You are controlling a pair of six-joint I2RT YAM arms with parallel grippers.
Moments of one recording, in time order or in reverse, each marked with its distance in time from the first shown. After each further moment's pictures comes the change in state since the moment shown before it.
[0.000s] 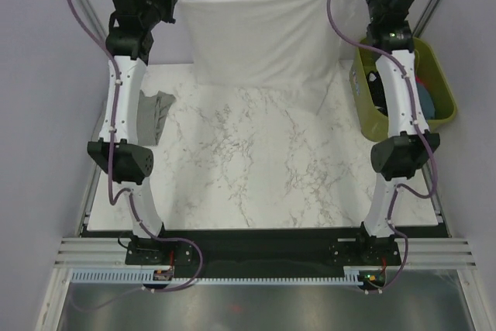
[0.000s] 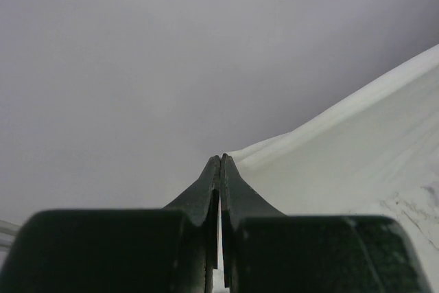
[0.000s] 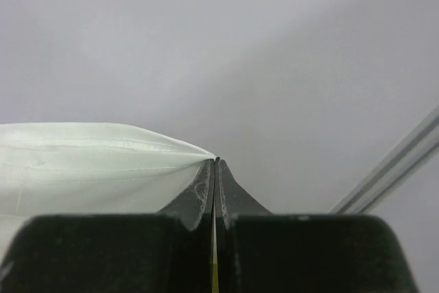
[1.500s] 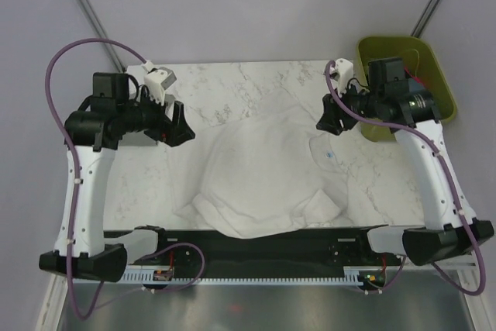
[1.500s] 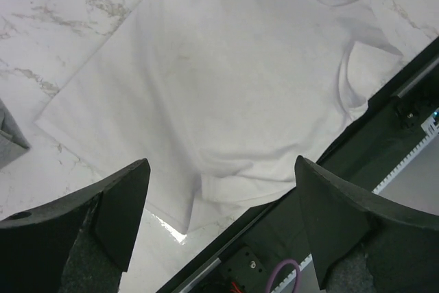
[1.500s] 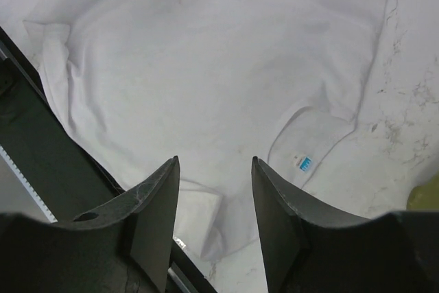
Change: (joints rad) left arm -0.003 -0.892 -0.838 -0.756 0.332 -0.064; right arm 0.135 -0.831 -0.811 -1.017 -0.639 0.068
